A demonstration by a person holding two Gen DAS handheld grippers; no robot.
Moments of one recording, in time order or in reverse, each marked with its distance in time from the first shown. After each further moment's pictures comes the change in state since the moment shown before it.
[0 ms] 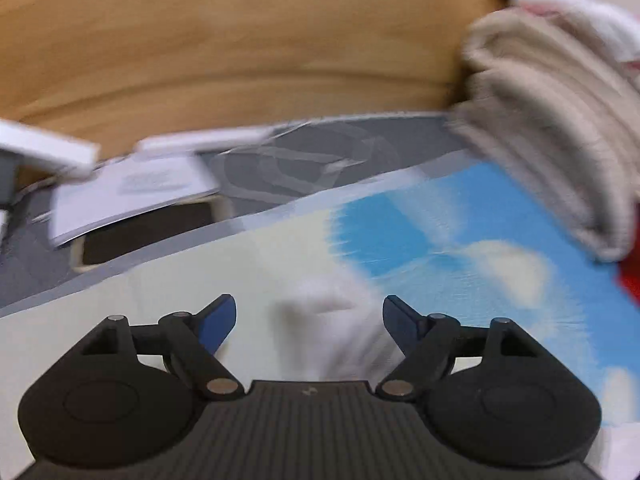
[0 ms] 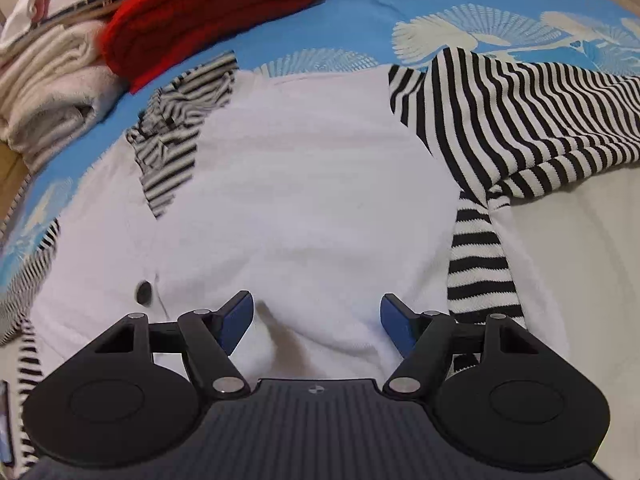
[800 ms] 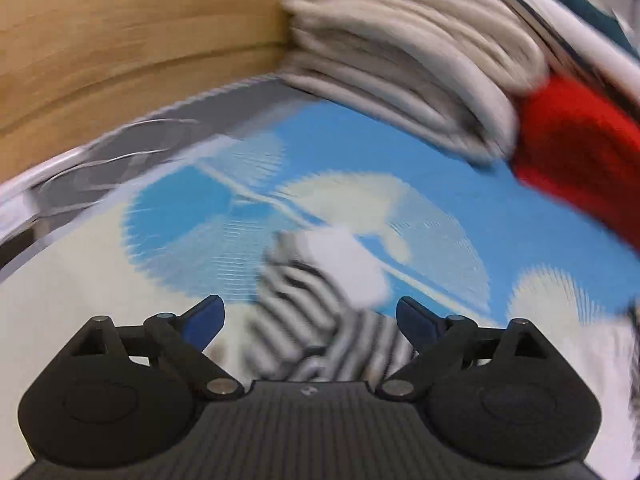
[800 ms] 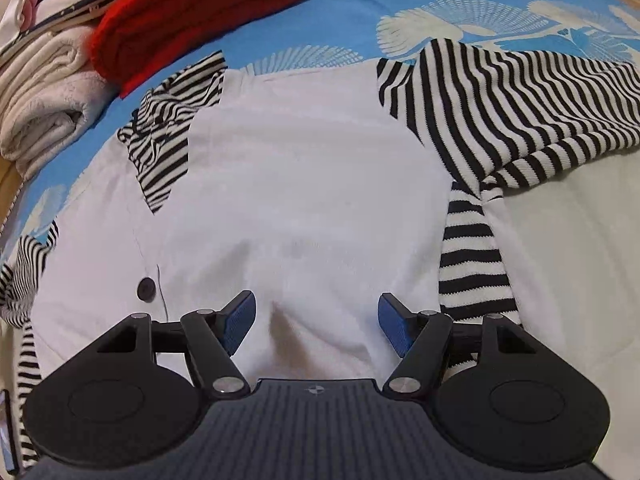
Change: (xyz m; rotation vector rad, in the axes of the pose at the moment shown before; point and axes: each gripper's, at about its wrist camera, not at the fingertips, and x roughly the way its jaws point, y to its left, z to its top) left arm 0.019 -0.153 -0.048 0.356 0.052 -0.185; right arm 0.009 0.001 -0.008 -0.007 0.023 -0.056
